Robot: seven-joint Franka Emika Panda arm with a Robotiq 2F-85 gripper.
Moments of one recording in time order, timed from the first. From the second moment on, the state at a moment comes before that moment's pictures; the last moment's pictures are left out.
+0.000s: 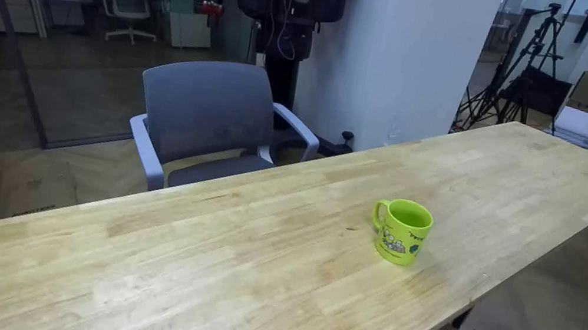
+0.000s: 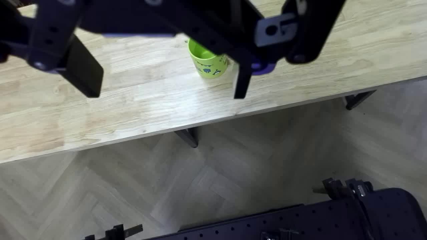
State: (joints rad) arm -0.12 -0.87 -0.13 -2.67 0.03 1.79 0.01
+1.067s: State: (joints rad) arm -0.12 -0.87 -0.13 -2.67 0.03 1.80 0.01
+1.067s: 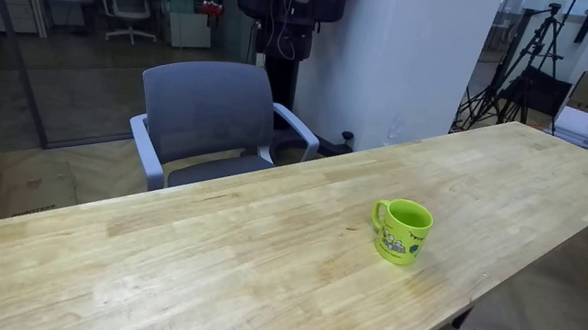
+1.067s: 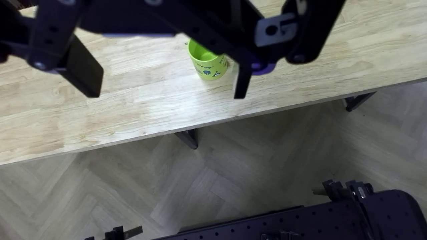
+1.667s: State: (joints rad) arm -0.16 -0.66 -0.13 -2.74 0.02 2.41 0.02
